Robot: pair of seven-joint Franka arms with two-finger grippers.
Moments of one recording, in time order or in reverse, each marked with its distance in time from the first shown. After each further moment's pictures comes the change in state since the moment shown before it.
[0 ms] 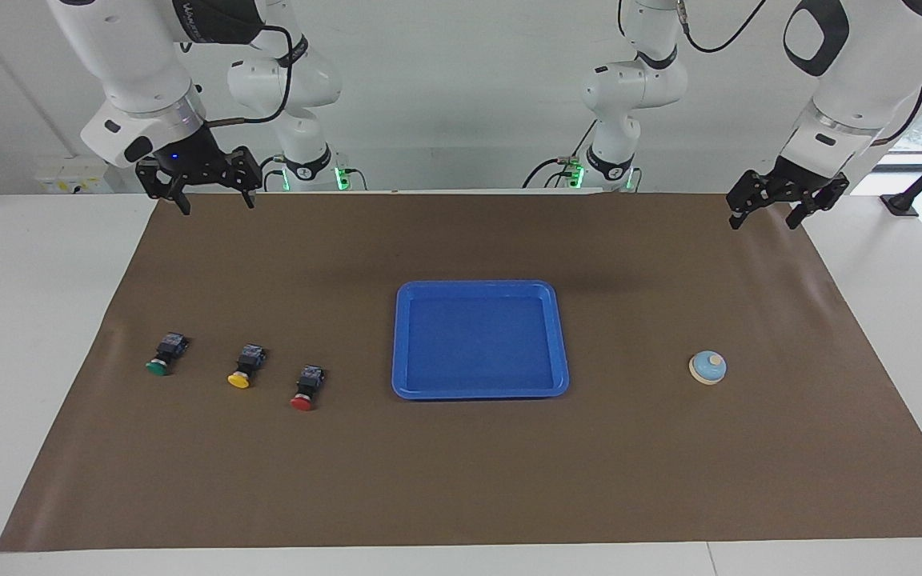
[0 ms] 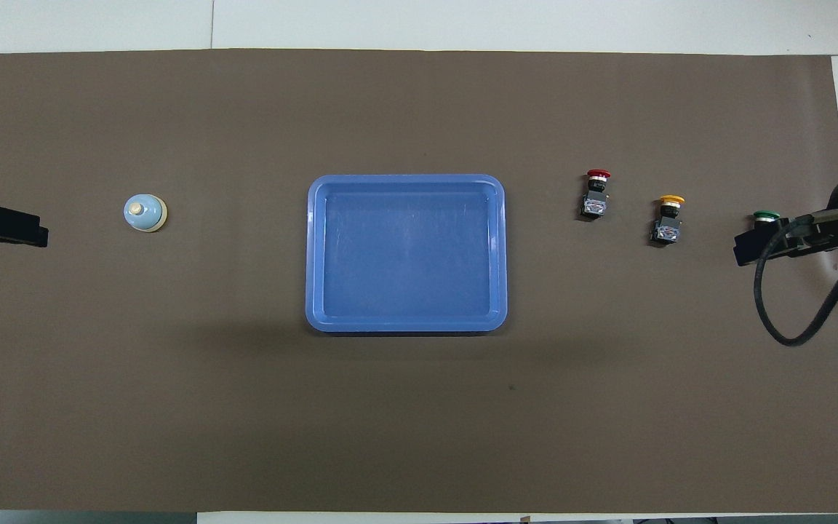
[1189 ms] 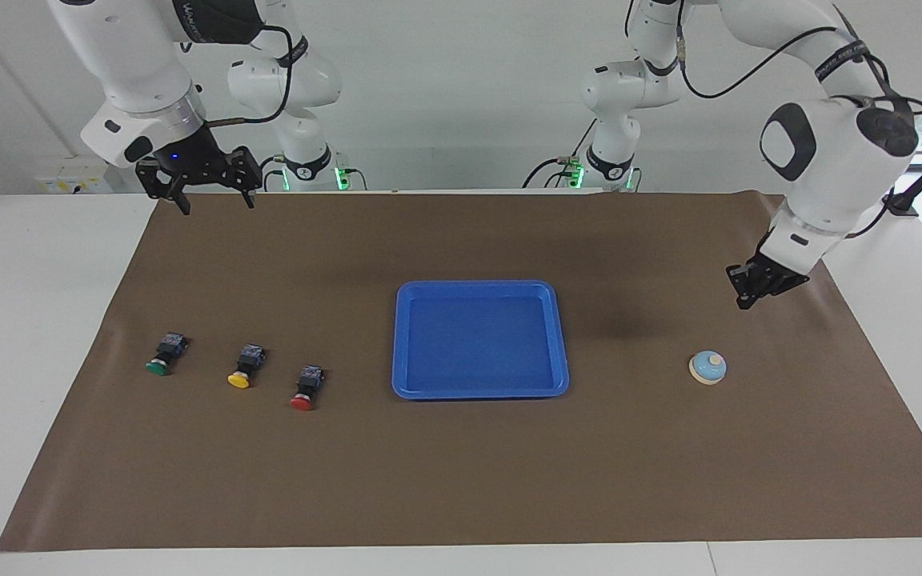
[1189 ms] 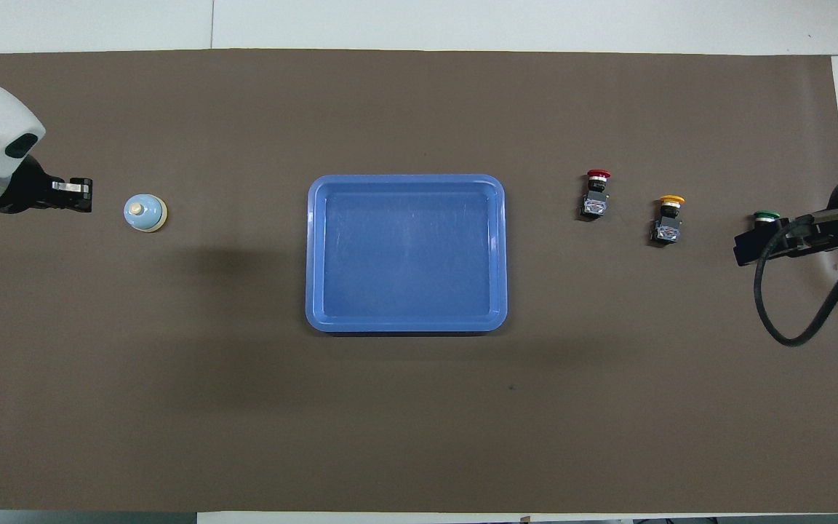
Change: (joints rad) left arm 0.000 0.244 0.002 -0.090 0.000 0.361 -0.033; right arm 0.000 0.000 0.000 0.000 0.000 0.000 0.000
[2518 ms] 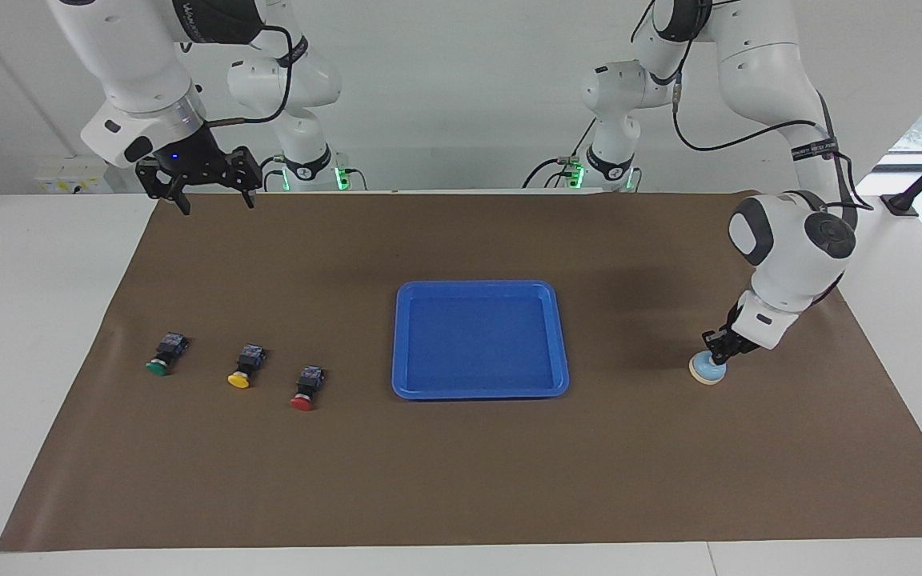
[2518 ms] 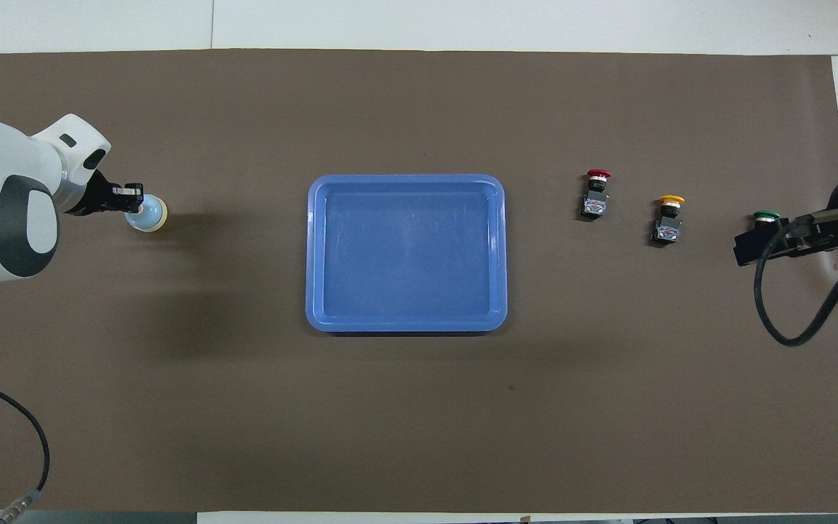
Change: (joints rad) left arm 0.003 0.165 0.009 -0.068 0.000 0.257 -0.050; right arm 0.000 0.000 0.000 0.000 0.000 0.000 0.000
